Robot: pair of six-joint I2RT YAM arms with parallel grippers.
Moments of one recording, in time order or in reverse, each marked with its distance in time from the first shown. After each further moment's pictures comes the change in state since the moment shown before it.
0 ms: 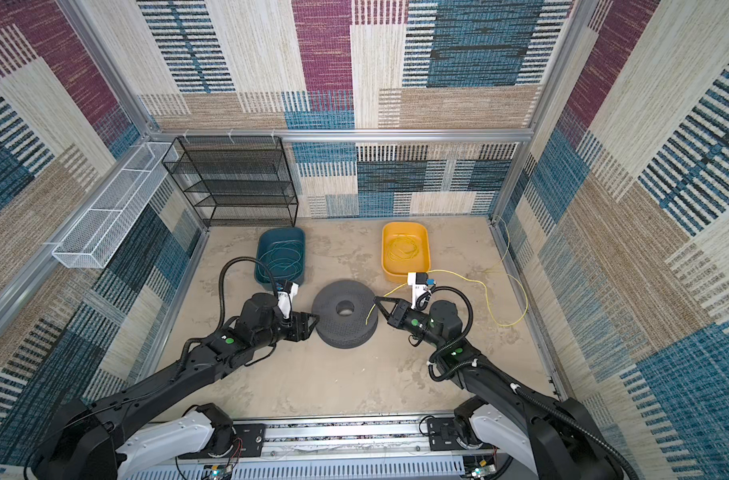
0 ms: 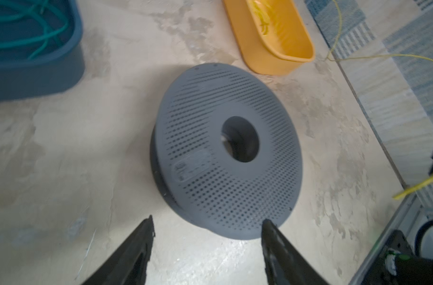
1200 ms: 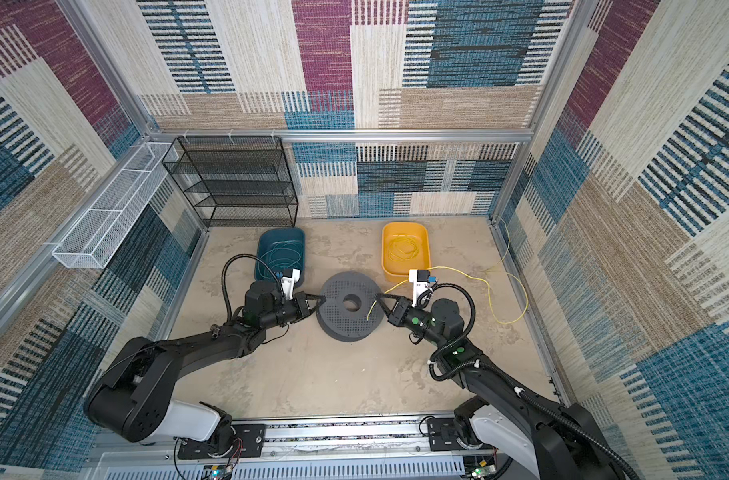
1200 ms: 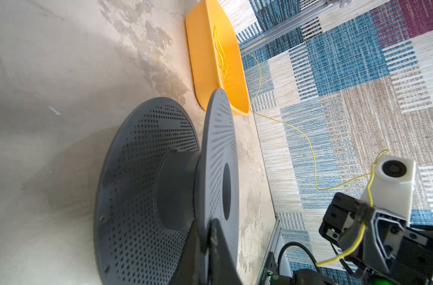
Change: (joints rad) left arm 0.142 0.300 0.040 0.526 0.366 -0.288; right arm -0.001 -0.050 0.021 -0.035 0.029 -0.053
